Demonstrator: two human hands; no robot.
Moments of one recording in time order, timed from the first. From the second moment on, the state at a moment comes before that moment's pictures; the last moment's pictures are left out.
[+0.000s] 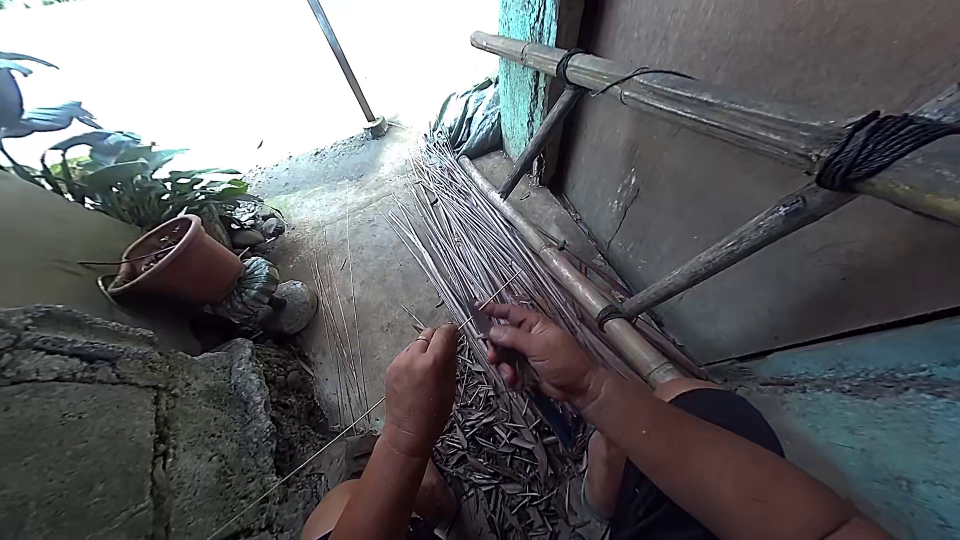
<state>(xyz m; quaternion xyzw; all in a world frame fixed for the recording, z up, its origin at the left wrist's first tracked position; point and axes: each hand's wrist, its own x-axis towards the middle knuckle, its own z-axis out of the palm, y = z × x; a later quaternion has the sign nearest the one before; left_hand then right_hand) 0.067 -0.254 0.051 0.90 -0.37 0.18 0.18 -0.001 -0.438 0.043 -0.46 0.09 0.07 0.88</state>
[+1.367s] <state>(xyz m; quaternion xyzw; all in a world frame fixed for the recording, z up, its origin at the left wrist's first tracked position) 0.063 -0.258 0.046 0.88 -0.37 0.19 0.23 -0.004 -0.438 0.049 -0.43 0.12 0.09 0.89</state>
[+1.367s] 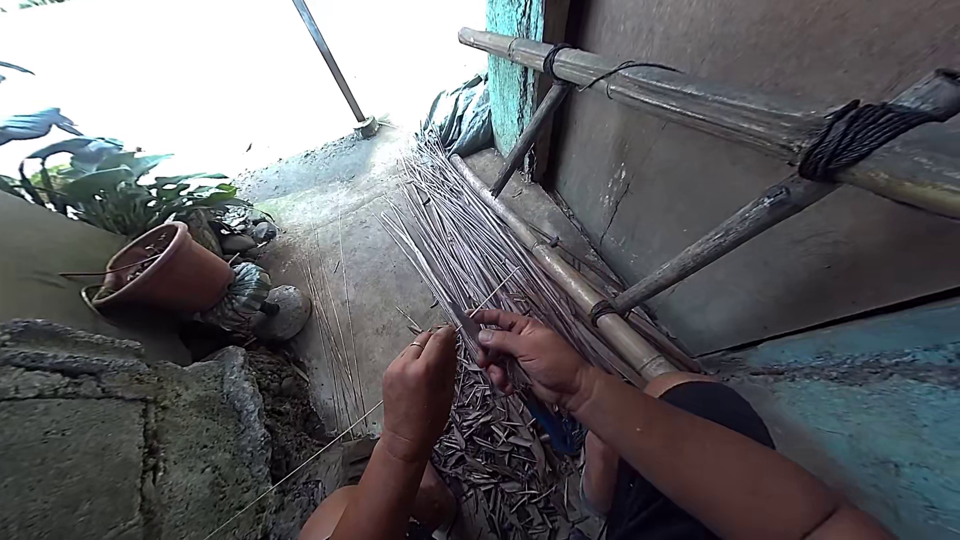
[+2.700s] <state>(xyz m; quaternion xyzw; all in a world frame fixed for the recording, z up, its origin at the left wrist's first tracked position) 0.035 -0.299 0.087 0.85 -0.45 0.14 0.21 0.011 -0.547 0.055 -0.41 0.29 -0.29 0.82</state>
